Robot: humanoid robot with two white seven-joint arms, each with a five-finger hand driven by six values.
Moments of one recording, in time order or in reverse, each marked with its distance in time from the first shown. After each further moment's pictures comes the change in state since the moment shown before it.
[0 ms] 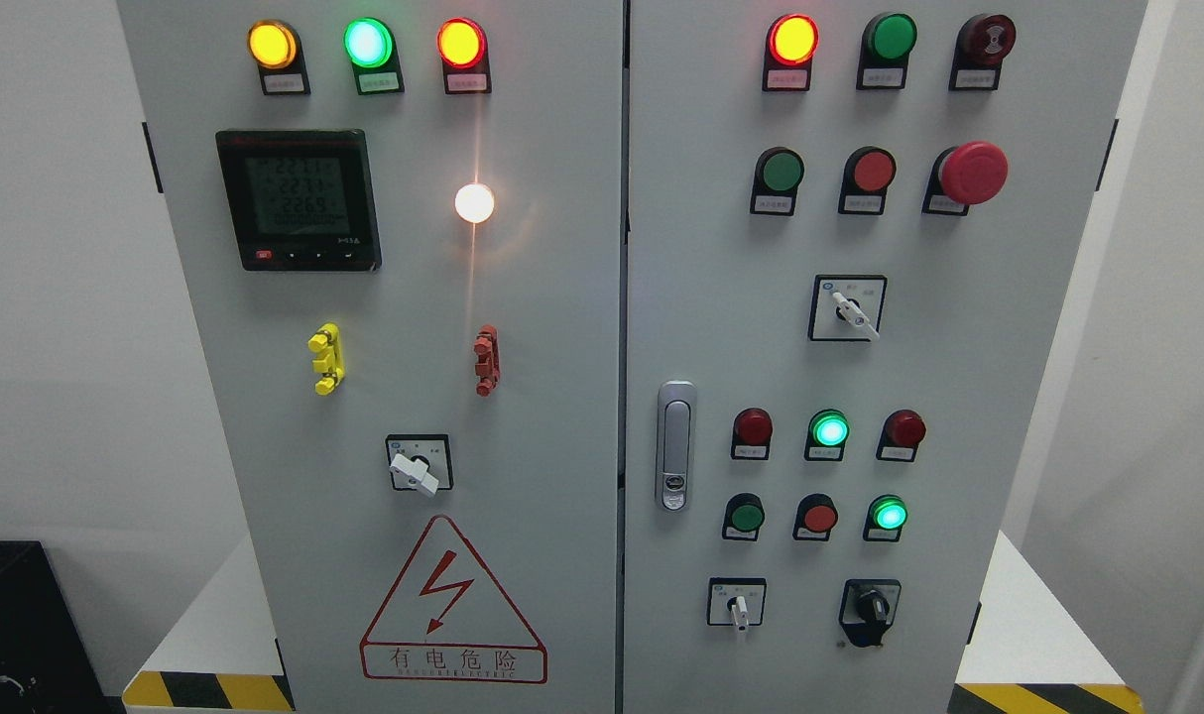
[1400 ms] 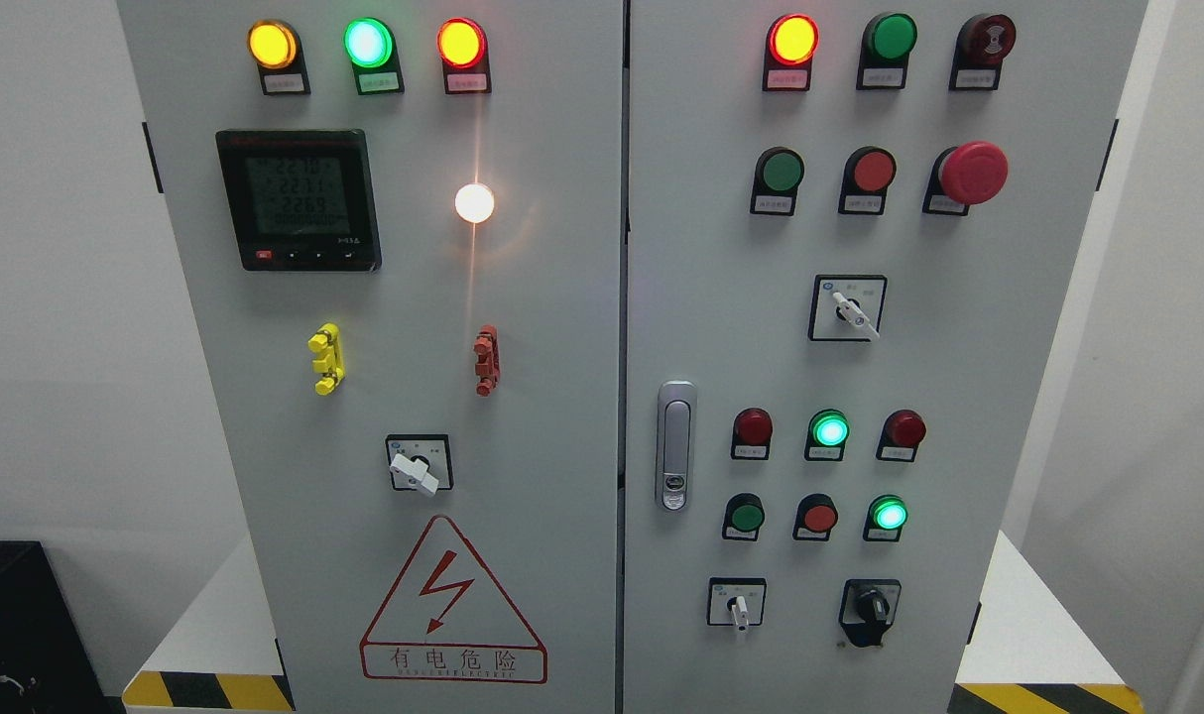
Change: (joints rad) left arm 0.000 0.000 0.000 0.000 0.000 0.000 0.000; right arm 0.011 0.005 -0.009 -0.252 -0.001 0.003 0.046
